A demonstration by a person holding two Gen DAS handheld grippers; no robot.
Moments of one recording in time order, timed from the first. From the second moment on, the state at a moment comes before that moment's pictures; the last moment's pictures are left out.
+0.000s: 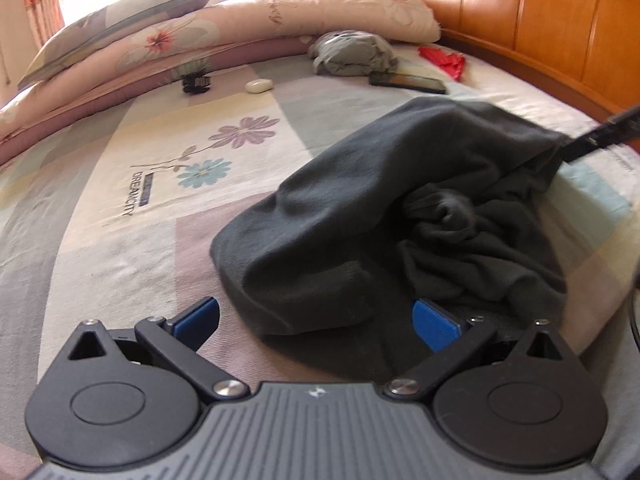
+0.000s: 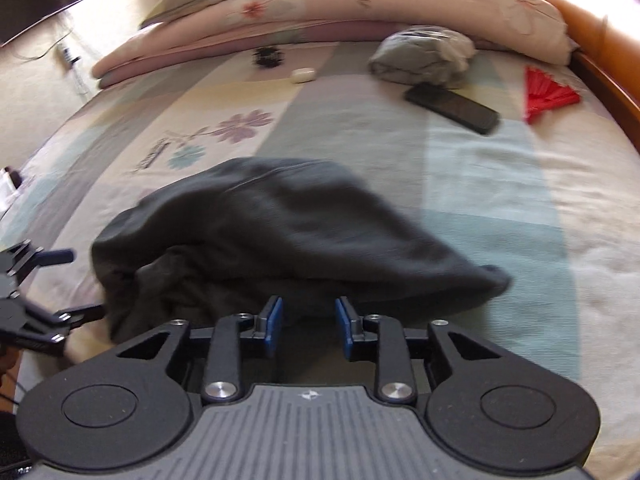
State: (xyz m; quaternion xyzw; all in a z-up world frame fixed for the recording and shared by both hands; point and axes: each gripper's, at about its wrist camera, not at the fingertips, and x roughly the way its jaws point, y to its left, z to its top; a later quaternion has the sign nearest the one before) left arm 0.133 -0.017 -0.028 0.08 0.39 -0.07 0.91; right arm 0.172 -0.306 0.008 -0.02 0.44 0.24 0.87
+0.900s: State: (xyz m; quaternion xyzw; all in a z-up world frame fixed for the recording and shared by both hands) left arm 0.239 -0.030 0.020 0.10 0.33 -0.18 0.92; right arm 0.282 -0.263 -0.011 -0.02 0.42 0.21 0.88
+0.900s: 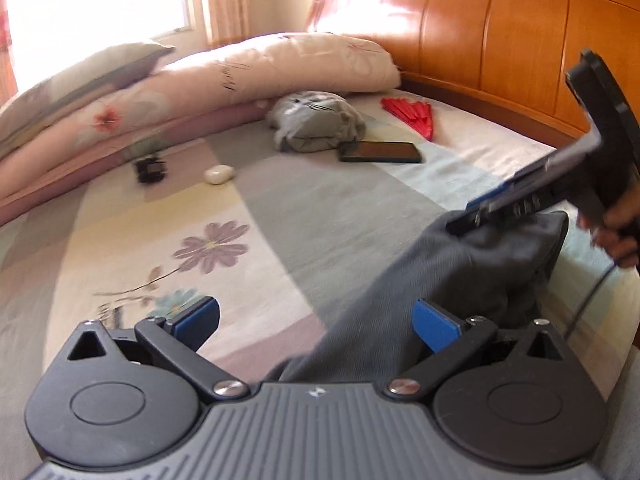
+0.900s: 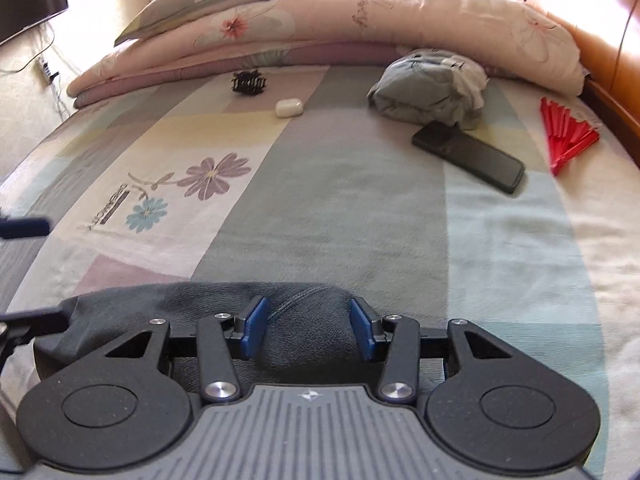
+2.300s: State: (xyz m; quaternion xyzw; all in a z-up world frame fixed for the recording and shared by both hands) left arm 0.358 -0.140 0.056 0.10 0.62 -0.09 0.78; right arm 0.298 -0.366 0.029 0.11 0.62 0.16 0.76
